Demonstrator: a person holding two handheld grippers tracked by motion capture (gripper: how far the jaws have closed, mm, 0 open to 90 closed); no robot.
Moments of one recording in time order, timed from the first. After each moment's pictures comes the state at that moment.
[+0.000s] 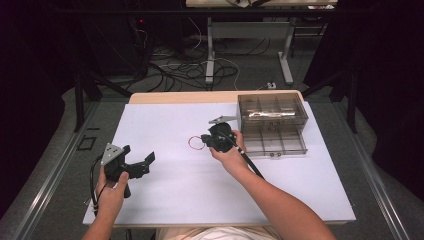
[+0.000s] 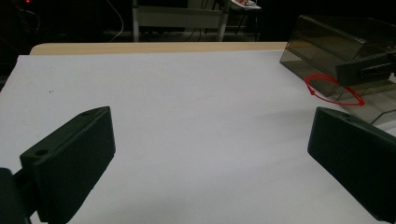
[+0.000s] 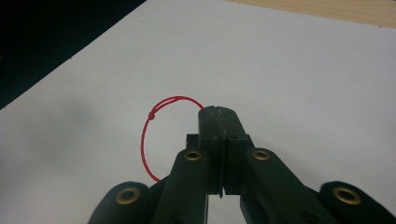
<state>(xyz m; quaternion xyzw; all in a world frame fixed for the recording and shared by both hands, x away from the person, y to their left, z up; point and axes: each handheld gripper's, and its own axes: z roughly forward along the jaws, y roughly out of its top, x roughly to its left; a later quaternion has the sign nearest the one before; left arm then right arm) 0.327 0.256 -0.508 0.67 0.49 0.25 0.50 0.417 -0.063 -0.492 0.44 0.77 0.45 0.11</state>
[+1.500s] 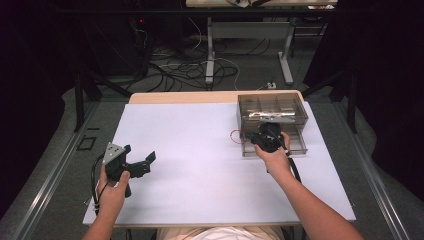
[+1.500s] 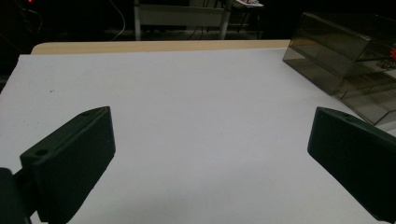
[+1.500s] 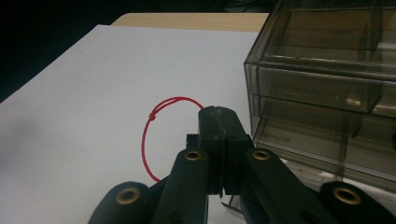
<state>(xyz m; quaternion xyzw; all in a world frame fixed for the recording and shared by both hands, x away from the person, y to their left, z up) 0.329 0.254 -0.509 0.67 0.49 0.25 0.50 0.402 -0.188 -0.483 0.51 0.70 0.47 0.16</state>
